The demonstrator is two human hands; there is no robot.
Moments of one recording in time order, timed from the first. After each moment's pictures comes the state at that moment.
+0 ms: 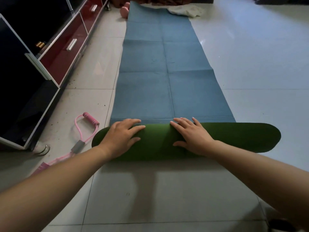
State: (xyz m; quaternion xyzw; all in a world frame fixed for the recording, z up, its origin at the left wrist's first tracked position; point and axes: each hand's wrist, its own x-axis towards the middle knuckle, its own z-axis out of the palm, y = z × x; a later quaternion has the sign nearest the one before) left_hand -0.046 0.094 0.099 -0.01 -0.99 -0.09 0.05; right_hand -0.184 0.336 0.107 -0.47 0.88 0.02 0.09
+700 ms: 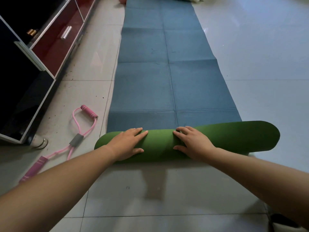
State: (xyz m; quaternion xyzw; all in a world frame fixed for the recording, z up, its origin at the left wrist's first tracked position) left_hand -0.046 0.111 0.064 -0.02 -0.98 -0.08 -0.20; right_hand -0.164 0.350 0.068 -0.47 0.87 -0.02 0.12
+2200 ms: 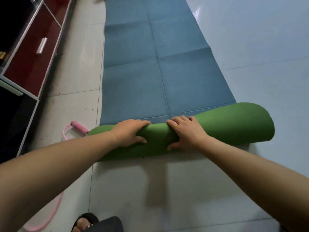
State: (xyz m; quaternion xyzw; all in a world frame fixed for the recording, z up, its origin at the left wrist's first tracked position) left_hand -0.155 0.109 0.096 -0.04 -0.97 -0.11 -0.23; right_hand -0.229 0.329 0.069 -0.44 0.89 0.00 0.11
